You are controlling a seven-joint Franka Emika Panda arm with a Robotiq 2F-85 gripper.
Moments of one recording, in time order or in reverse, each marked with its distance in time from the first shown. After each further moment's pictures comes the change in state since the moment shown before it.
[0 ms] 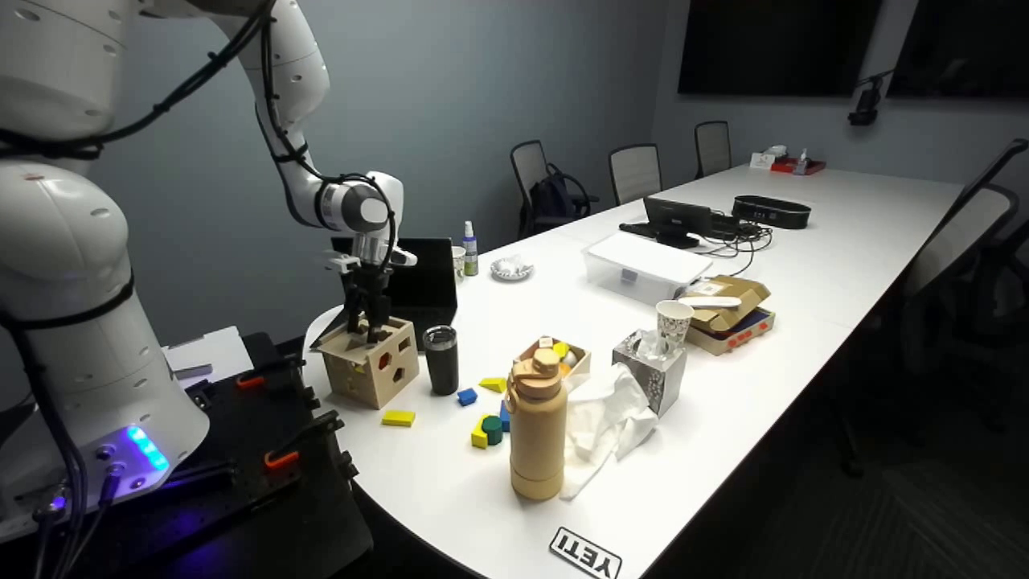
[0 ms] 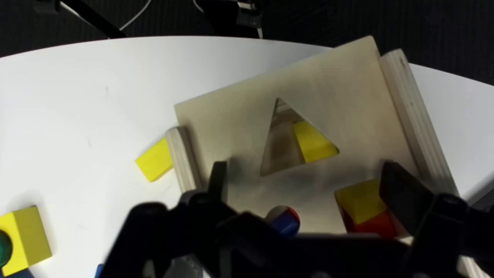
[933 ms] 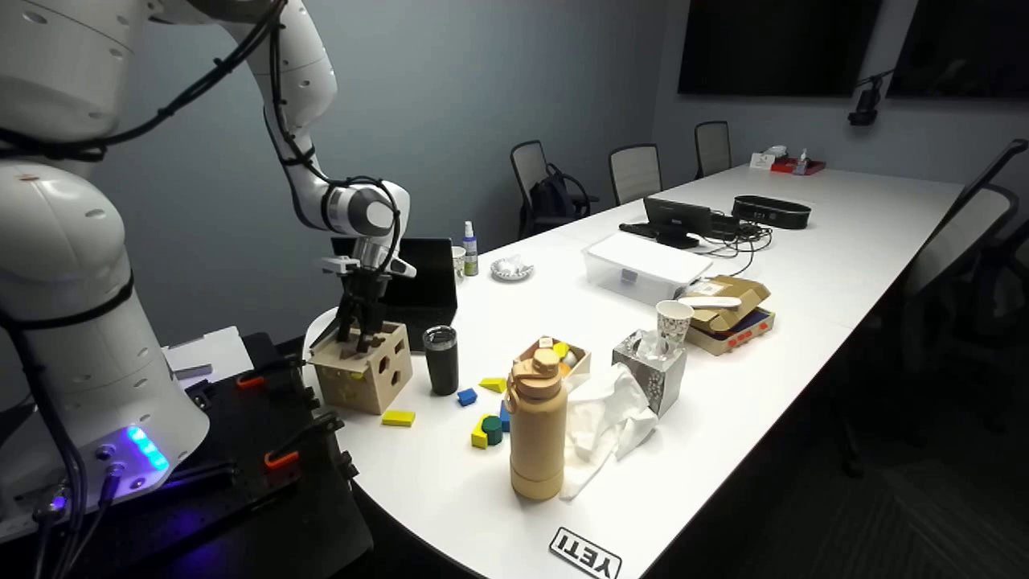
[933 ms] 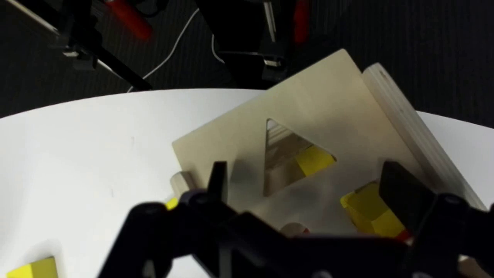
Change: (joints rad) arm -0.033 0.030 0.013 0.027 -0.008 -0.155 0.000
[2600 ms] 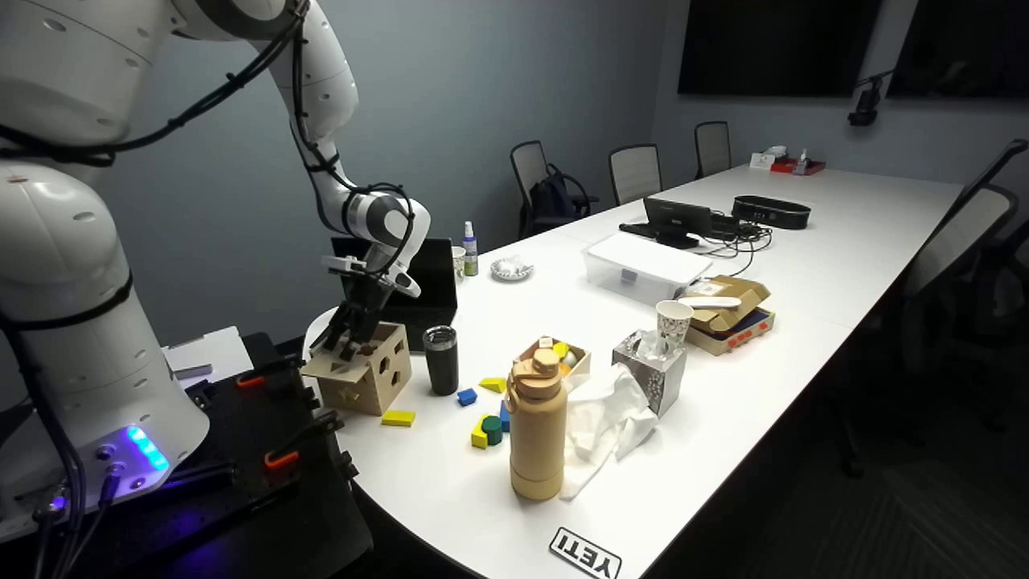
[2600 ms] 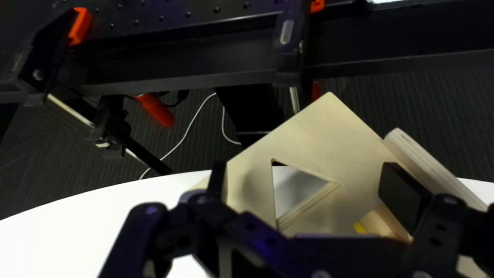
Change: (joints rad) arm -0.070 0.076 0.011 0.092 0.055 -0.268 -0.002
